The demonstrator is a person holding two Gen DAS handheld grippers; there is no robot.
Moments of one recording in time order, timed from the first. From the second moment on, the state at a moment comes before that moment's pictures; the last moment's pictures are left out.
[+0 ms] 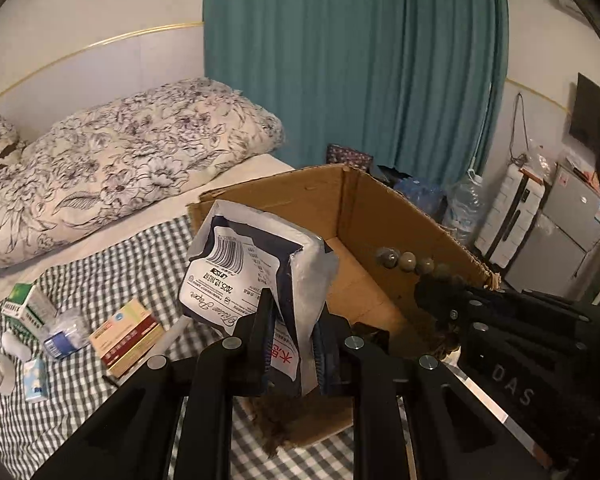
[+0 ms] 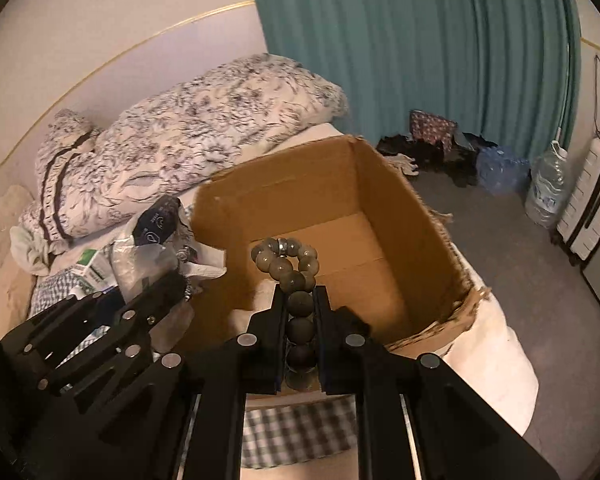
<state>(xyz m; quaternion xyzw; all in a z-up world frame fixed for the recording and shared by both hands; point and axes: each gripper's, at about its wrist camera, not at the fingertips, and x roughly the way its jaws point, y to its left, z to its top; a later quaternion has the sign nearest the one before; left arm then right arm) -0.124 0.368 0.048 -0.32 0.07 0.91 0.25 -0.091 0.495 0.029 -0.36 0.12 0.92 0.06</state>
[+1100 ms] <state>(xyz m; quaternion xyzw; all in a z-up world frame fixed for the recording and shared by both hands) -0.128 0.269 0.045 -0.34 0.03 0.92 0.19 -0.097 0.463 0.028 -0.35 0.18 0.92 0.02</state>
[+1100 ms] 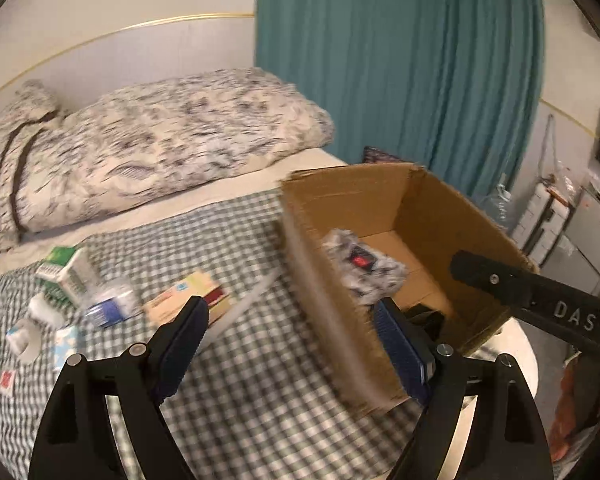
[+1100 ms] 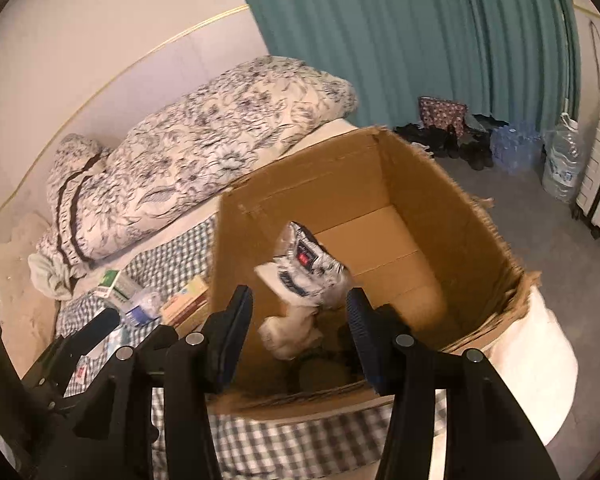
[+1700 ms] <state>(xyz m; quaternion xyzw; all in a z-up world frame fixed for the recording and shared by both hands) -0.081 0.083 0.055 -0.33 -0.02 0.94 0.05 -0.069 0.297 0.032 -0.37 0.11 0.92 -0.07</state>
